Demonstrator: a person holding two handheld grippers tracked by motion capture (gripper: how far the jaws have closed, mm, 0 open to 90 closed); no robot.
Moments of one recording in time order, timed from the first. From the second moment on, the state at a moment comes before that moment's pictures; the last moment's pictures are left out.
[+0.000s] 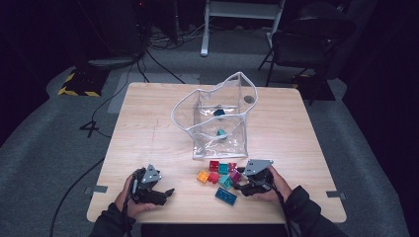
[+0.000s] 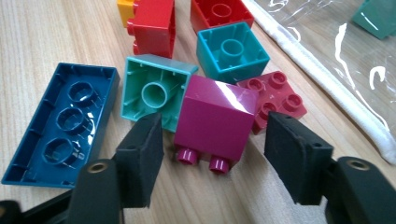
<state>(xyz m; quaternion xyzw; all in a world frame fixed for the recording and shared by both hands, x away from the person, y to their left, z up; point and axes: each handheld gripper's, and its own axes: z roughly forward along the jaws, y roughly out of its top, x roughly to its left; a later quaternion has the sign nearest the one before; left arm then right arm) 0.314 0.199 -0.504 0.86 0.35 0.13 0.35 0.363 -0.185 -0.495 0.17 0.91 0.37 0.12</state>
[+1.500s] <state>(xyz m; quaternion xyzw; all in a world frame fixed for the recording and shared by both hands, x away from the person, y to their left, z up) 0.314 0.199 -0.504 0.86 0.35 0.13 0.34 0.367 -0.229 -0.442 0.21 0.86 0.44 0.15</state>
